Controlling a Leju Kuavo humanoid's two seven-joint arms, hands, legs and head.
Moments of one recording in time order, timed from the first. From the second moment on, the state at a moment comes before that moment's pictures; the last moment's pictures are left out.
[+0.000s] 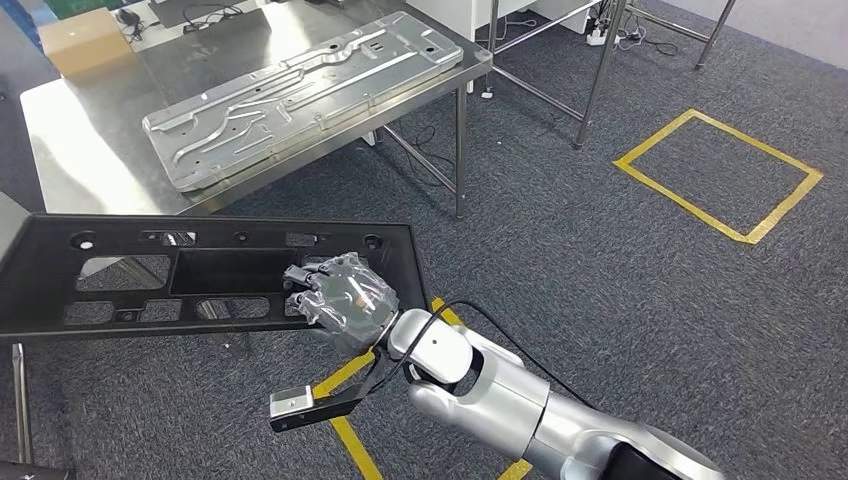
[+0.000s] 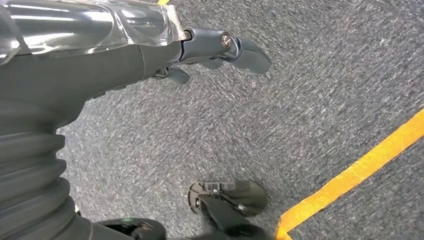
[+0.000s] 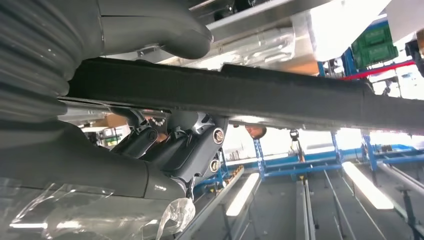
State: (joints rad) left arm -0.16 -0.09 -0.96 -0.24 0.94 0.69 -0.20; right arm -1.08 0.36 1.42 -1.18 0.65 -0.27 -0.22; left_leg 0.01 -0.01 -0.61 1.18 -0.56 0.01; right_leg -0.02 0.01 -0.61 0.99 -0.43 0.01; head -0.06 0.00
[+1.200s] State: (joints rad) left arm -0.15 -0.09 -0.96 -0.24 0.94 0.70 -0.20; right arm -1.07 0.35 1.42 -1.17 0.65 -0.28 -0.25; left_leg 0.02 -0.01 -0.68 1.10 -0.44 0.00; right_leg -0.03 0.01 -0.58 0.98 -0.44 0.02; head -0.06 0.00
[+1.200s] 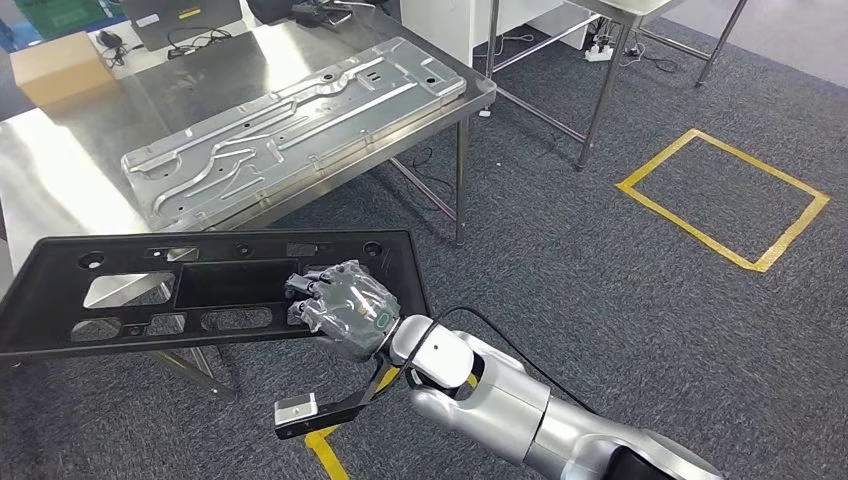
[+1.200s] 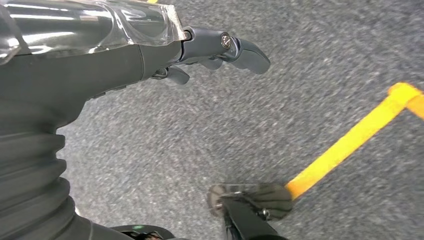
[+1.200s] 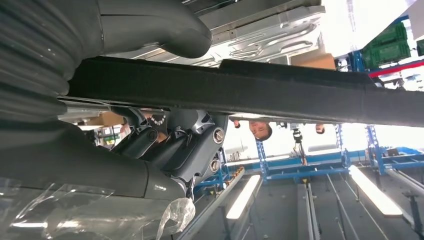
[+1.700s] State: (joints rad) left arm -0.16 -0.09 -0.96 -0.24 0.93 0.70 -0.20; right arm -1.07 0.36 1.41 -1.17 0.65 -0.29 -0.24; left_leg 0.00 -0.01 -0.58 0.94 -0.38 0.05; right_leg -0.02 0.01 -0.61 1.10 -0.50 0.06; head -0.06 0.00
